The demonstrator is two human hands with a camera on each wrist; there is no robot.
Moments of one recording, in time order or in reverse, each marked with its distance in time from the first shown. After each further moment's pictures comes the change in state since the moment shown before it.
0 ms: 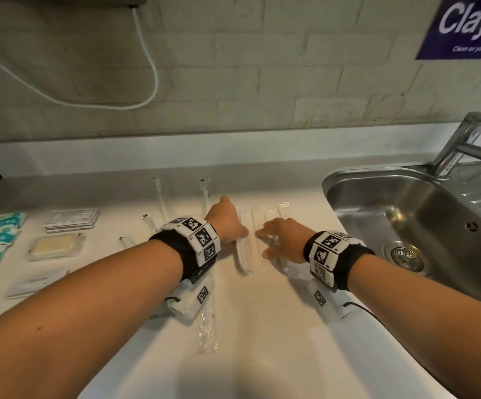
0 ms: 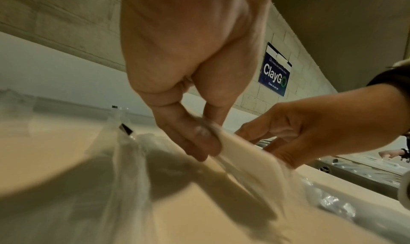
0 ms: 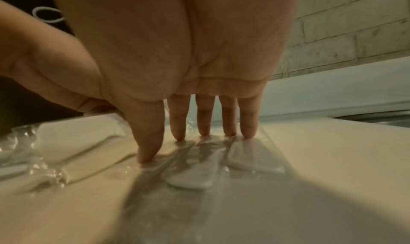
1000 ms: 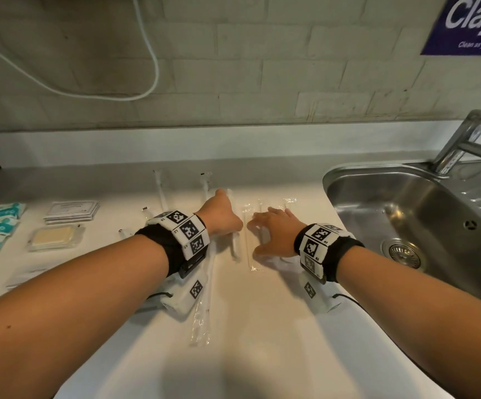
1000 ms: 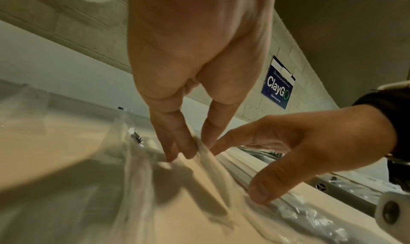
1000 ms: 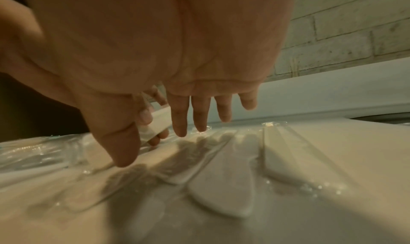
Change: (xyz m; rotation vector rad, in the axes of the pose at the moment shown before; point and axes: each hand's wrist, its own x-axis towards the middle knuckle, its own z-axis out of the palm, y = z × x) left_hand -0.005 -0.007 -0.010 -0.064 -0.061 -0.001; right_hand 0.007 -0.009 0.003 -0.224 0.038 -0.136
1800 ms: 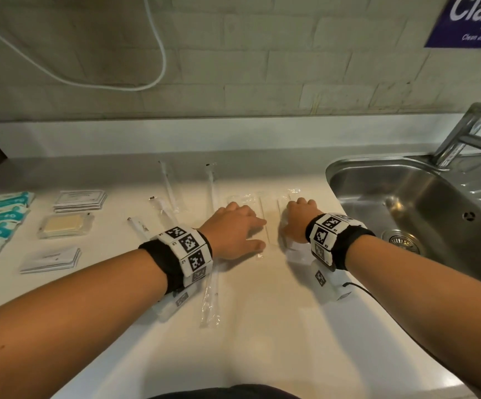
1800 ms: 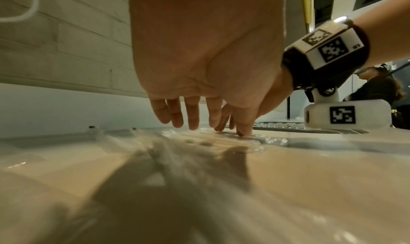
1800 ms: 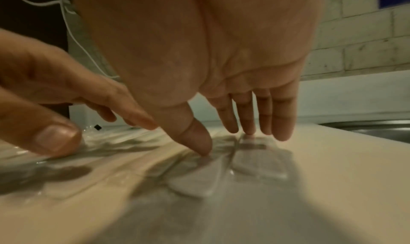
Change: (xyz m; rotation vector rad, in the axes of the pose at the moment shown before) left_hand -0.043 -0.020 0.019 0.571 -0.089 0.535; right_hand -0.011 0.001 -0.003 -0.006 -0.014 0.440
